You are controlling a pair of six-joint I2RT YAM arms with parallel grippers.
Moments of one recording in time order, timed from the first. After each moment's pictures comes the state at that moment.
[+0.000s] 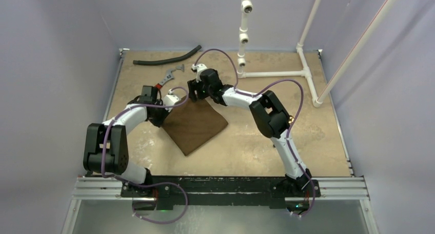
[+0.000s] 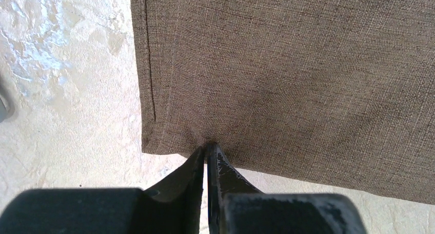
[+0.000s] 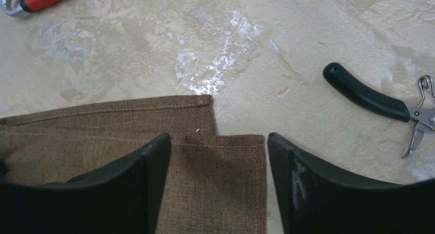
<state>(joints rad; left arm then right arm) -0.07 1.50 0.81 -0.47 0.16 0.63 0.72 2.33 1.73 0.05 -0.09 0.22</state>
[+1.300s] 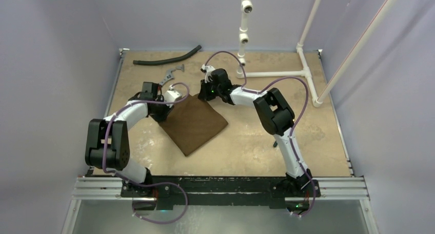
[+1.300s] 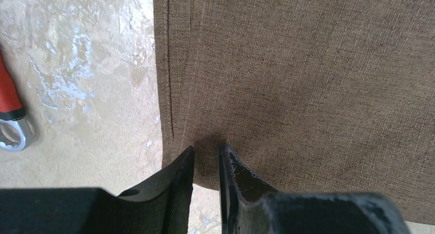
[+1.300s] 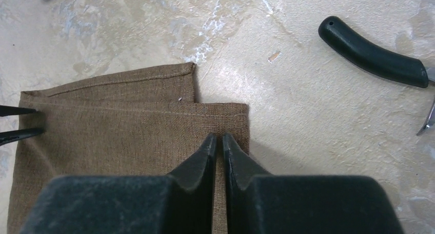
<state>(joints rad) -0.07 1.55 0.88 -0.44 0.20 0.62 0.64 2.32 1.62 0.10 -0.31 0.30</state>
